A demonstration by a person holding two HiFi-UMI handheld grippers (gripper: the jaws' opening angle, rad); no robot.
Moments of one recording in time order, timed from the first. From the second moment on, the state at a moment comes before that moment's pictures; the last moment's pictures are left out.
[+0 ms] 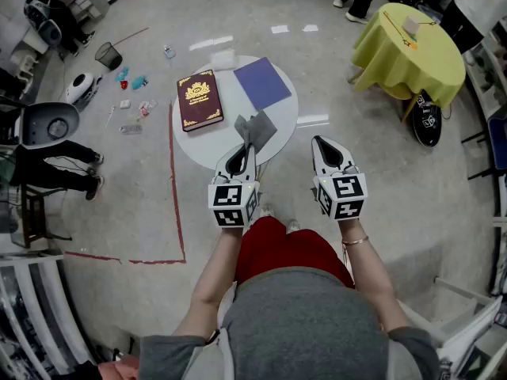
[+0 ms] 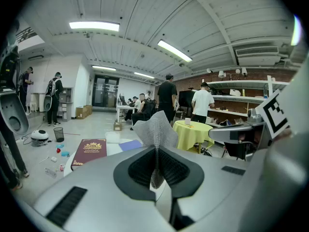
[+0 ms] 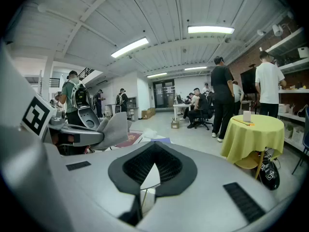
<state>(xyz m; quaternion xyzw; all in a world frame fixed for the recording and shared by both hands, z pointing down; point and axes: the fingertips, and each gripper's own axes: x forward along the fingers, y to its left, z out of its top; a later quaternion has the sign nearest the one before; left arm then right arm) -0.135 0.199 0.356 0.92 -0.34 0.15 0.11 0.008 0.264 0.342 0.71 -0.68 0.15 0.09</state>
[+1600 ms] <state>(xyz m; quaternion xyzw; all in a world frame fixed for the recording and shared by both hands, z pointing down) -0.086 -0.053 0.405 0.88 -0.42 0.18 0.16 0.074 0.049 0.409 0.66 -0.71 0.19 0.17</state>
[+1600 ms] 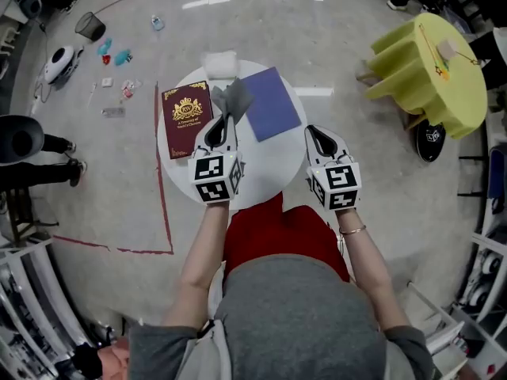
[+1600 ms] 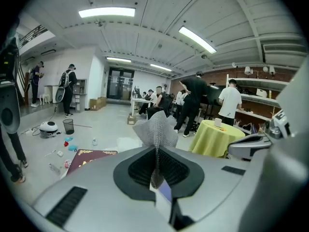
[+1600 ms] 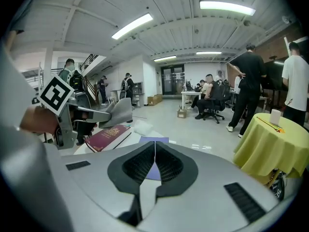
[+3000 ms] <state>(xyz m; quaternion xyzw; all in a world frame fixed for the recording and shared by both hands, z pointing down) -0.017 -0.128 0.503 0.82 -0.46 0.24 0.23 0.106 -0.023 0.558 0.50 -0.75 0.30 0.31</state>
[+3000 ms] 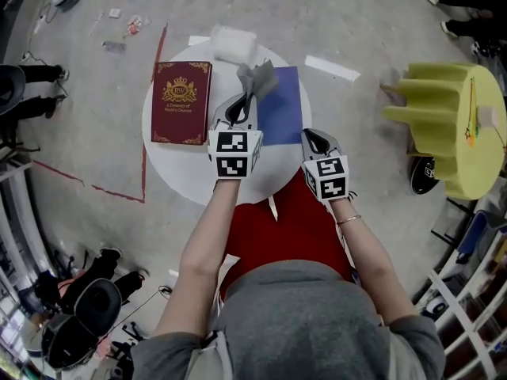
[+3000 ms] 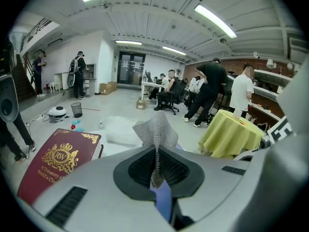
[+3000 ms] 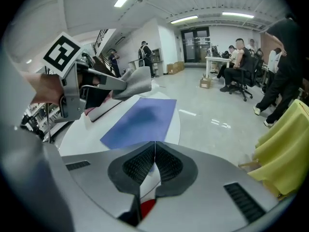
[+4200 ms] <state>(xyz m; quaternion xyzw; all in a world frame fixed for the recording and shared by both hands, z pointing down) 0.071 -0.149 0.535 0.83 -0.41 0.27 0.25 0.095 -0.015 0.586 0.41 -0.77 0.31 0.37</state>
